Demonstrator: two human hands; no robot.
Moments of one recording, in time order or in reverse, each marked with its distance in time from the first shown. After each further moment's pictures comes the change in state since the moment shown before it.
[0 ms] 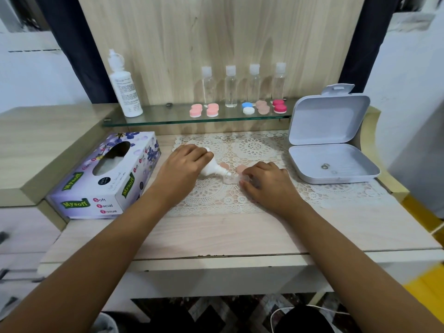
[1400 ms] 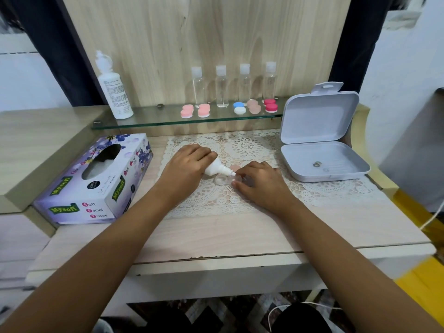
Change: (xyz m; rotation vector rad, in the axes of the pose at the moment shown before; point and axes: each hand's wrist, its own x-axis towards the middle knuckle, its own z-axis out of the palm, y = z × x) left_hand 0.017 0.013 0.007 -0.069 -0.004 0.040; right_hand 0.003 -0.001 -0.005 0.070 -0.055 0.053
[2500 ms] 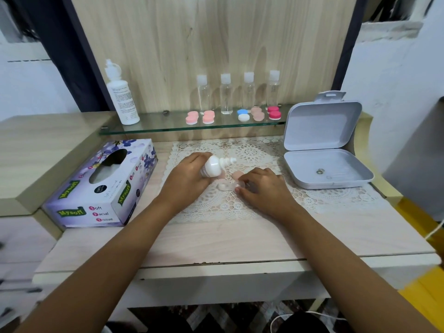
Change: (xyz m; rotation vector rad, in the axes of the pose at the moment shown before) left_hand -0.006 0.009 -0.002 -0.440 0.038 -0.399; right_hand -0.001 0.003 0.003 0.007 0.013 0.002
